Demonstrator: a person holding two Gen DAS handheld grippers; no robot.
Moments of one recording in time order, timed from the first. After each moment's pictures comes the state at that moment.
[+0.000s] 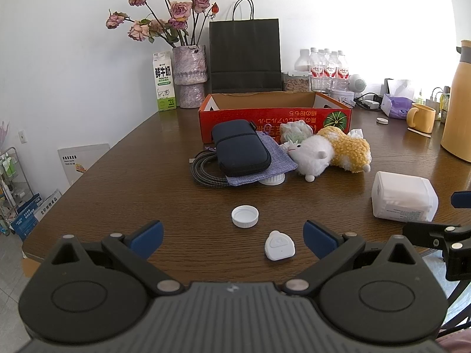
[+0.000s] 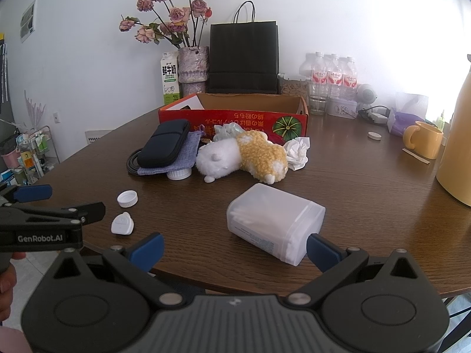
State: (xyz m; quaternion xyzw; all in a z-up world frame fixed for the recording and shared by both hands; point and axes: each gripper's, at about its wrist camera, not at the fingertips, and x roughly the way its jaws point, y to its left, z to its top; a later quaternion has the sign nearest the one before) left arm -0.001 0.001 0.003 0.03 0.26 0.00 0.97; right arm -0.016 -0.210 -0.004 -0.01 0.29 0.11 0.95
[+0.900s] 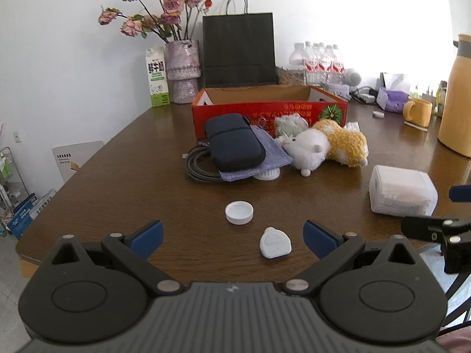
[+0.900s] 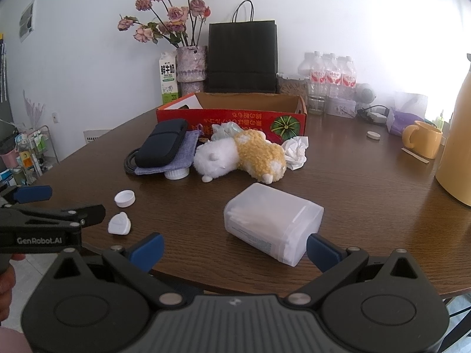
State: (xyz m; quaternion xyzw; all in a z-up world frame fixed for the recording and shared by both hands) left arm 0.008 -0.001 -0.003 0.04 0.27 -0.01 0.96; right arm -0.012 -0.216 -0.001 -0.01 0.29 0.10 0.95
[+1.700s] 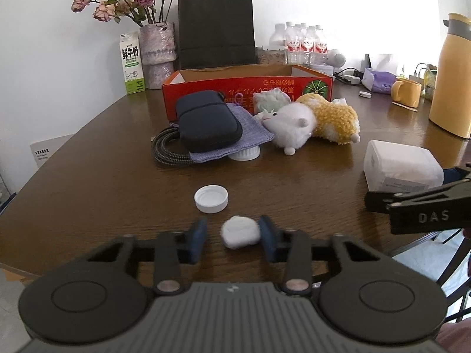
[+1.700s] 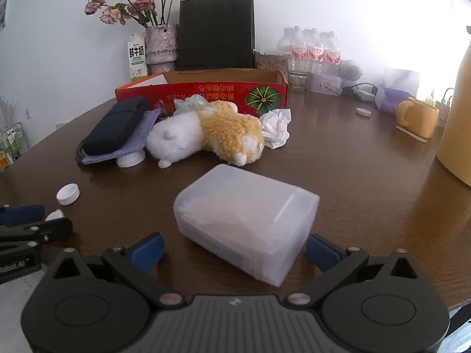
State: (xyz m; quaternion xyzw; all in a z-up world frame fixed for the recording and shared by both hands) left arm 0.036 -0.015 -0.035 0.05 0.29 -0.05 0.96; right arm 0.048 -0.217 -0.049 -0.01 0.32 0.06 0.95
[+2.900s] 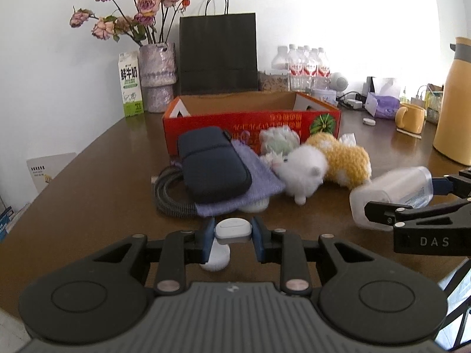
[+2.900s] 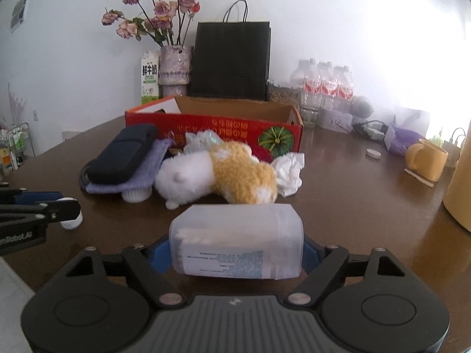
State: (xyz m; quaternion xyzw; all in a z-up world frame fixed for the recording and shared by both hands) left arm 0.074 -0.009 -0.008 0.04 0.25 -0.05 0.97; right arm 0.066 -0.203 -0.024 -0.05 0.25 0.08 0.96
